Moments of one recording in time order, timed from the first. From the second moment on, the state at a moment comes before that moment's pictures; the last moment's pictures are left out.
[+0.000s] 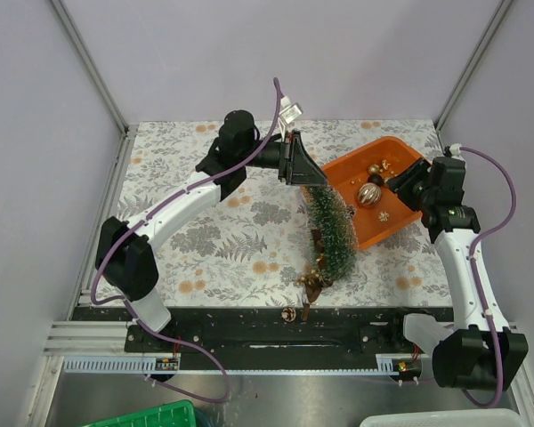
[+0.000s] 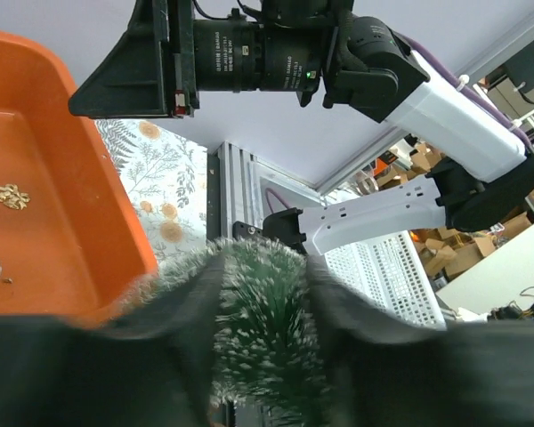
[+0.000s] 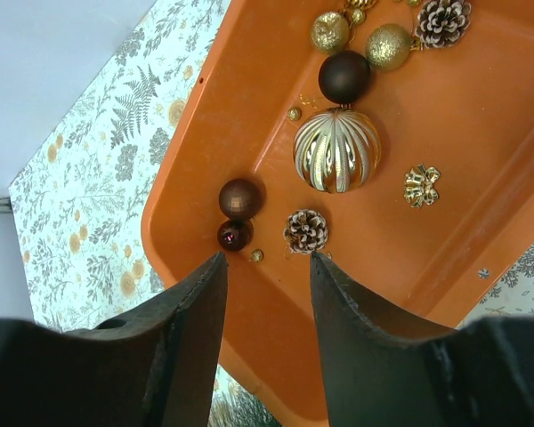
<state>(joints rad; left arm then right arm) -0.64 1.69 1.51 0.19 1.08 -0.68 -0.07 1.06 0.98 -0.46 -0.09 0.68</state>
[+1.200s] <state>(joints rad) -0.40 1.32 1.48 -0.44 1.01 -0.22 -0.07 1.38 1.04 -0.33 -0.01 0.72</state>
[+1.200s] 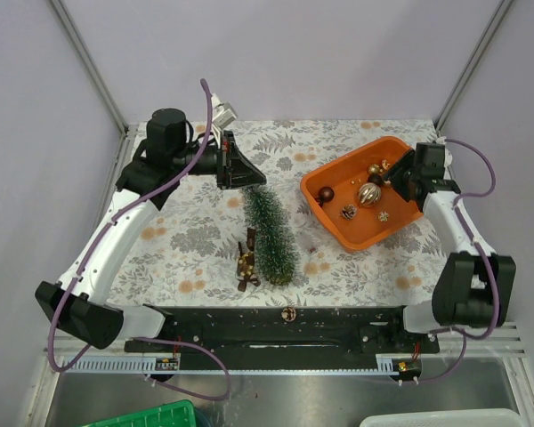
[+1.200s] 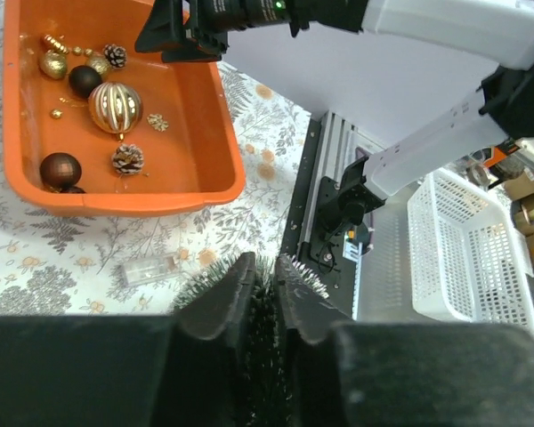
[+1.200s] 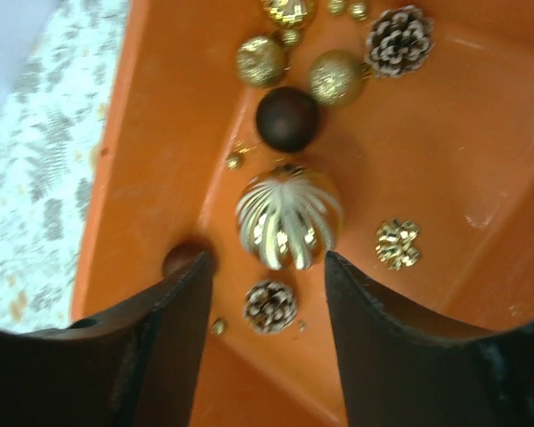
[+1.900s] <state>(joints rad) -0.31 1.32 1.45 -0.46 0.99 -0.23 -0.07 1.99 1.51 -0.51 0.23 0.66</state>
